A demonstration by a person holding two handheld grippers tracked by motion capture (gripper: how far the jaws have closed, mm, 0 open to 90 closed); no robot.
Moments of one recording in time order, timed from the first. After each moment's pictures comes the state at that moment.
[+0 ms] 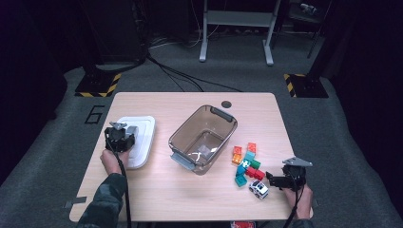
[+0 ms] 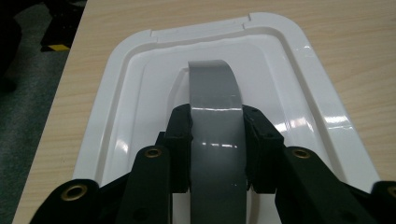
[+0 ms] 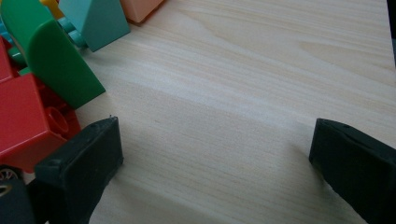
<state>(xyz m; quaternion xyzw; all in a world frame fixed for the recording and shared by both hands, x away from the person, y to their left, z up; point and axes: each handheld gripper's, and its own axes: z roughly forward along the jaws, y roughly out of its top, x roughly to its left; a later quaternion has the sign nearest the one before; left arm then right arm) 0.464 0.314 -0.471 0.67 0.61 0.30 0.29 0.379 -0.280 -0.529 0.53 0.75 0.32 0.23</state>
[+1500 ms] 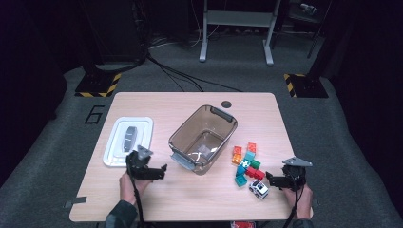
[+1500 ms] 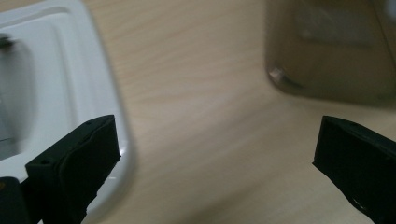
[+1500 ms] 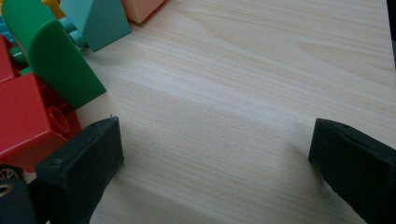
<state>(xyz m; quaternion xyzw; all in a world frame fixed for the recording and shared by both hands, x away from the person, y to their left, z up) 0.375 0.221 -0.493 0.80 0.45 0.23 0.32 0.378 -0.280 -0.529 0.53 0.75 0.32 0.23</state>
